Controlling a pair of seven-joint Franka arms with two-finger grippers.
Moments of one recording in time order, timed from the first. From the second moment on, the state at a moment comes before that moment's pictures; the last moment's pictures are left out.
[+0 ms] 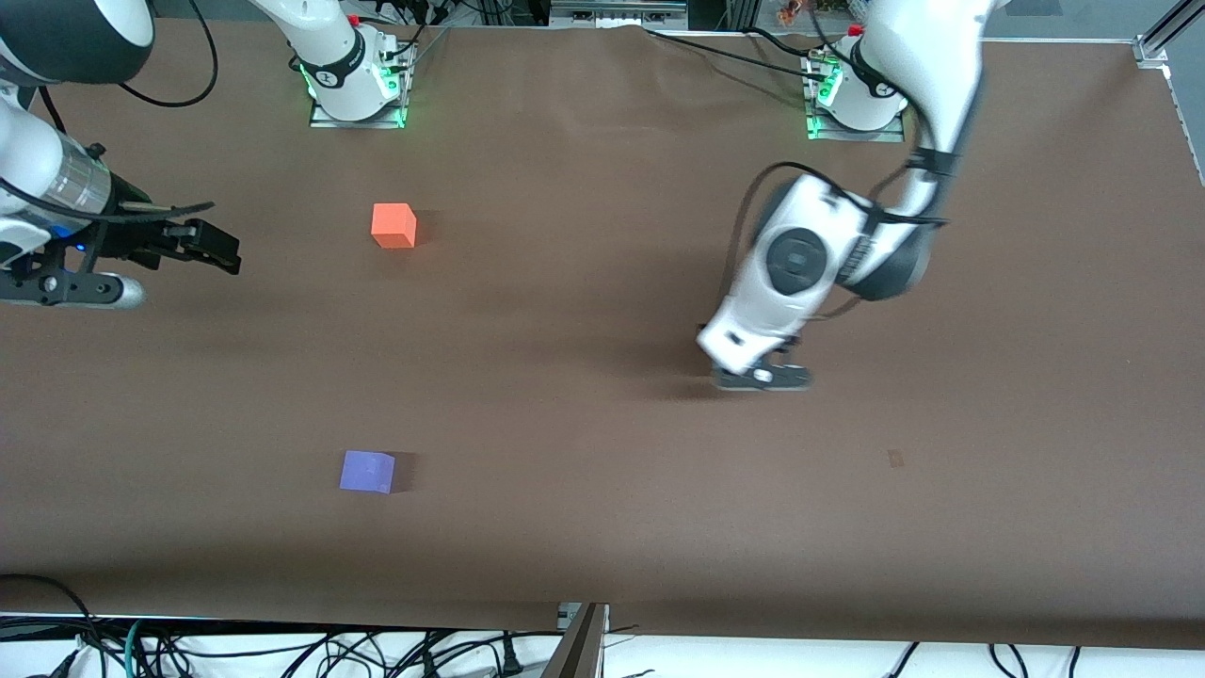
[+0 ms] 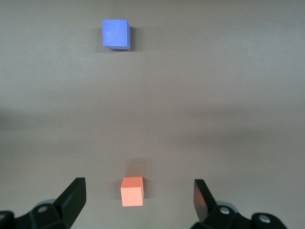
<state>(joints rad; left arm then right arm) -0.53 0.56 -0.01 -1.60 -0.06 2.13 -0.56 0.08 0.17 0.05 -1.47 -0.01 1.56 0.17</state>
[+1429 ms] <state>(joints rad) -0.82 0.98 0.04 -1.04 -0.16 2.21 -0.88 0.11 0.24 0.05 -1.47 -0.01 1.59 0.17</state>
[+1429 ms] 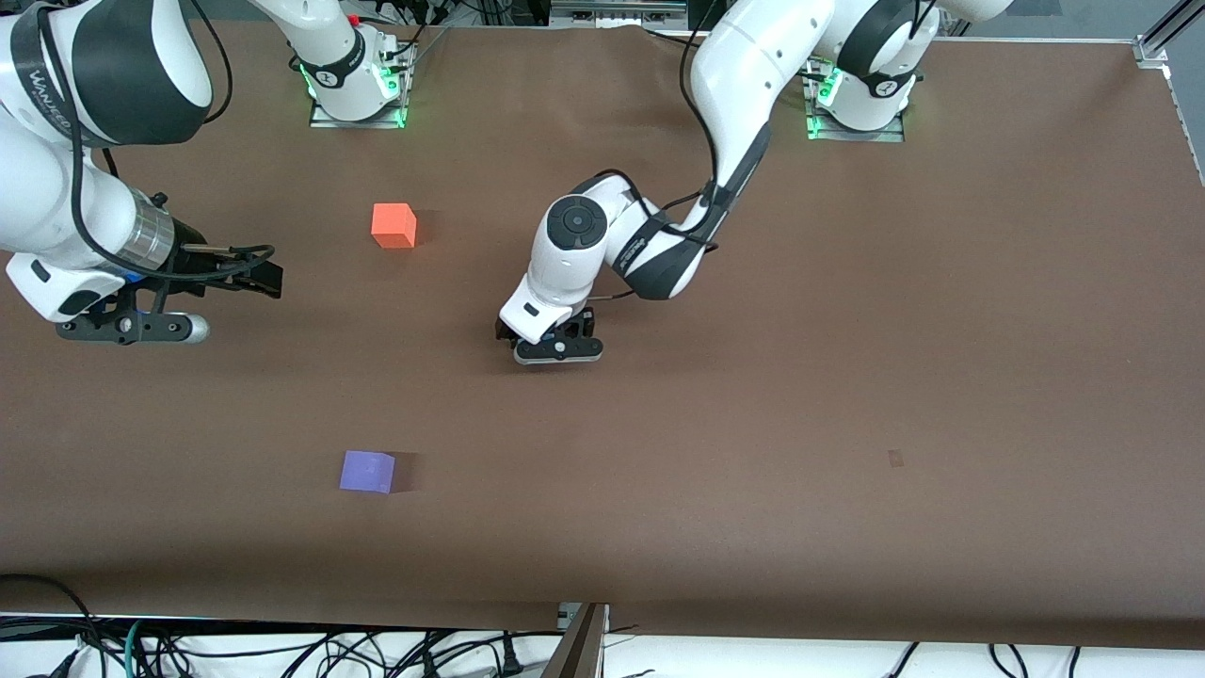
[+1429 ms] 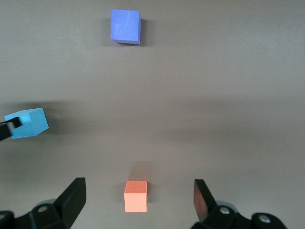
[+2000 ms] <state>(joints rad) -0.53 0.73 0.05 -1.03 -0.16 1.68 -0.79 0.20 0.30 0.07 -1.49 0.01 1.64 0.19</state>
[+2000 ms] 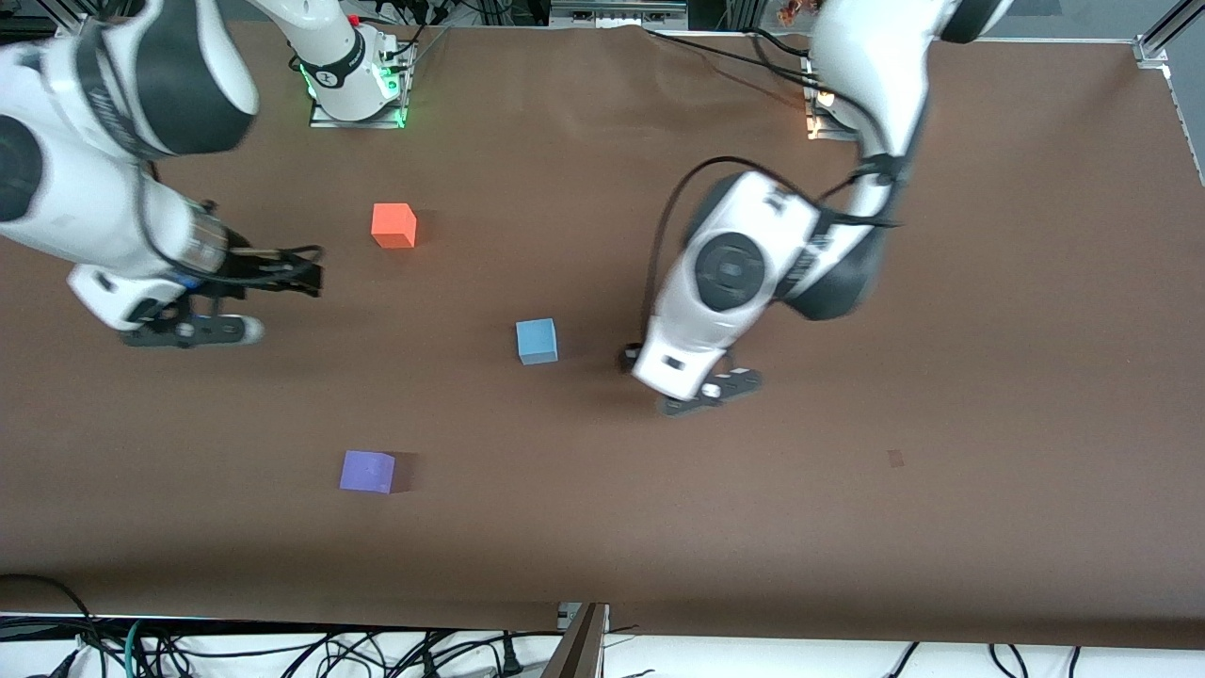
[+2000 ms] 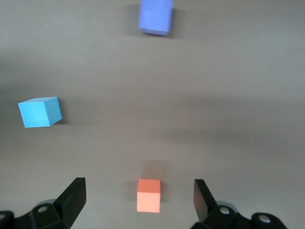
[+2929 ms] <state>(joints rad) -0.20 0.13 0.05 -1.51 -0.01 1.48 -0.43 0.53 0.63 0.07 -1.50 0.02 2.03 0.46</state>
